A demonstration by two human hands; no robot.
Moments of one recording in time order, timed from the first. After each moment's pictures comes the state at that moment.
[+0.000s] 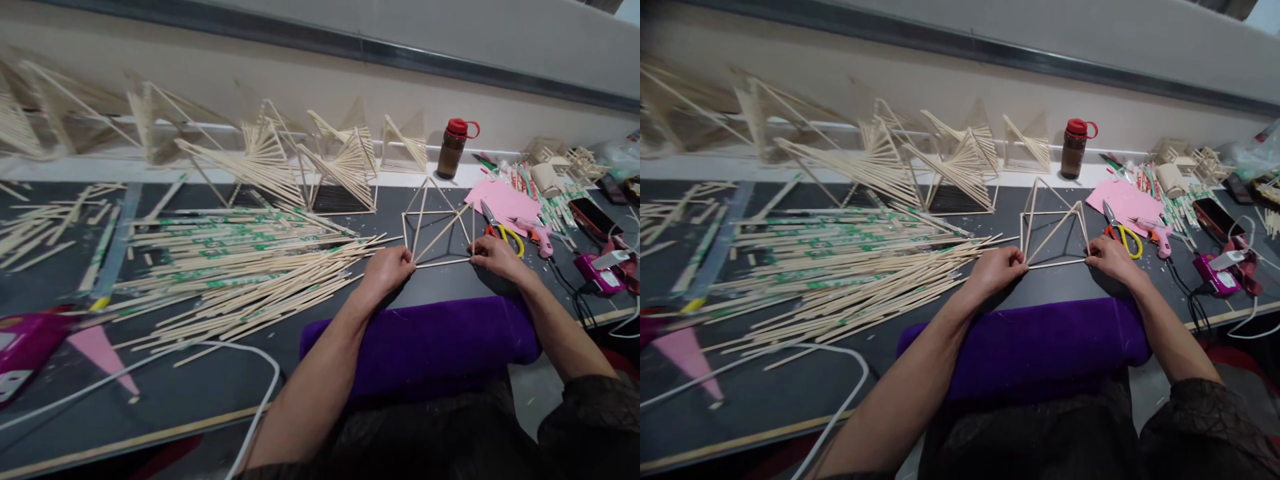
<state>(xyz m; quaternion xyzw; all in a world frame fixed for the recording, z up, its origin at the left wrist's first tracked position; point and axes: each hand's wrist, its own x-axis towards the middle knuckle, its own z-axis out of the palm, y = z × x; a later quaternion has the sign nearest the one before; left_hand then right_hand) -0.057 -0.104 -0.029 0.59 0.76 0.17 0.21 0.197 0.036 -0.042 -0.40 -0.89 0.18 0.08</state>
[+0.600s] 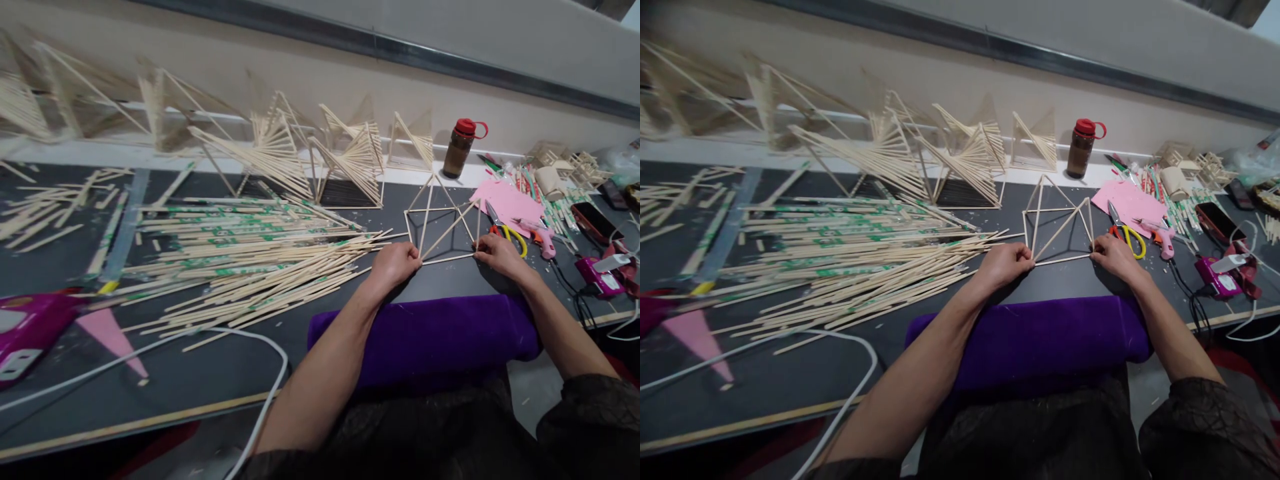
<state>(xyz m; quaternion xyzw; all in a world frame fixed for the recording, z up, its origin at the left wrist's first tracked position) -0.059 -0.102 -0.032 0.57 0.76 0.21 0.25 0.197 0.037 -0.043 -0.41 -0.90 0.13 0.08</state>
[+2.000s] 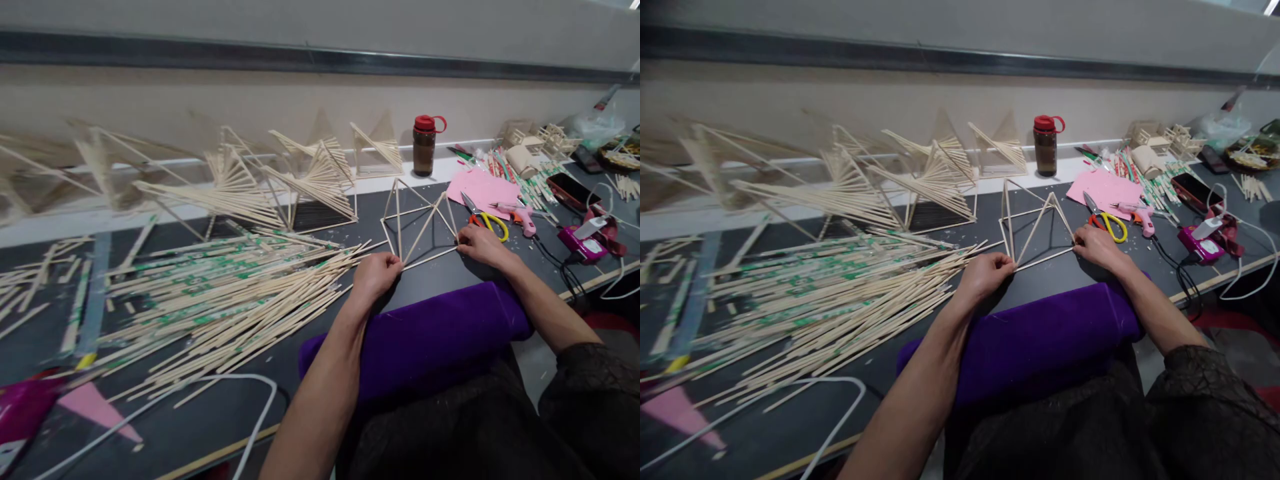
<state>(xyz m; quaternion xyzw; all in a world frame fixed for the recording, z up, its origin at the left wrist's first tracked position) -0.061 -0.102 -0.038 0.57 0.77 0.16 0.23 0.190 0.023 -0.041 -0.44 -0.89 0.12 0.07</state>
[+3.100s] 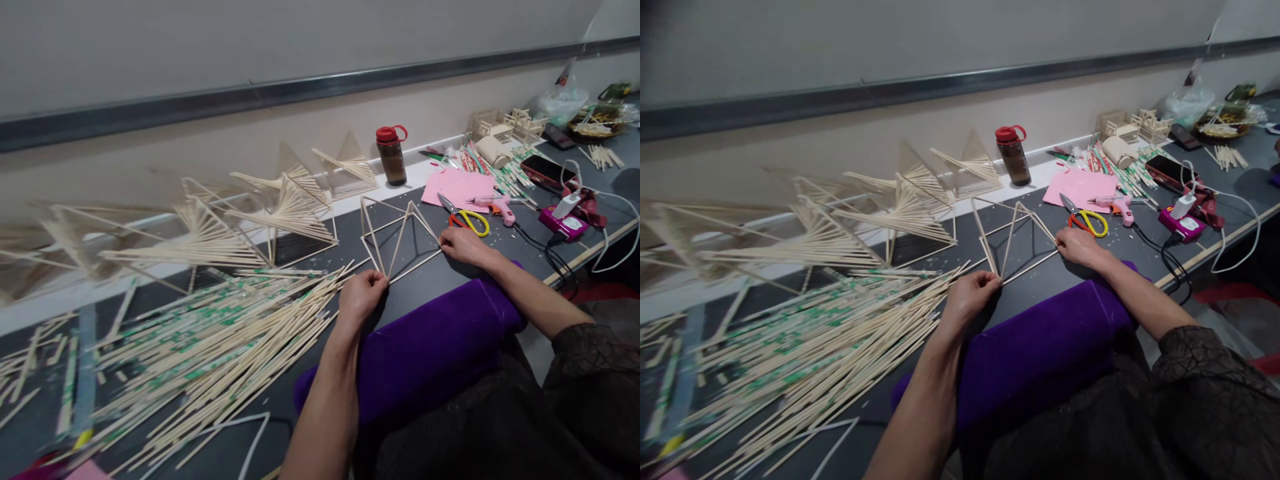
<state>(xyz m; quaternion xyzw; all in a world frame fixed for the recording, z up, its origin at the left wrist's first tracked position) -0.071 -0.101 -0.058 0.56 0.78 0.19 0.23 0.182 0.015 -0.039 -0.46 -0.88 0.12 0.05</state>
